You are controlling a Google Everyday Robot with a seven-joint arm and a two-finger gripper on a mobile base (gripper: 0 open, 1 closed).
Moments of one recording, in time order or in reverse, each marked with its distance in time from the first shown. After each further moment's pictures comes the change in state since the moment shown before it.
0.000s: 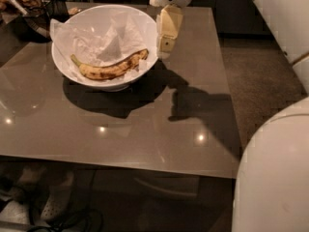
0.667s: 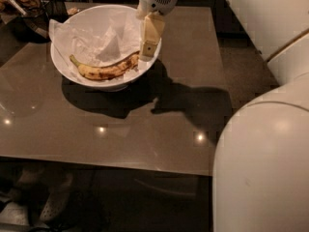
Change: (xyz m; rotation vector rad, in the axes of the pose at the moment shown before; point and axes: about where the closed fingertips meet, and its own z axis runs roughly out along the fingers) arm -0.030 -0.005 0.032 -0.060 -0.031 -0.004
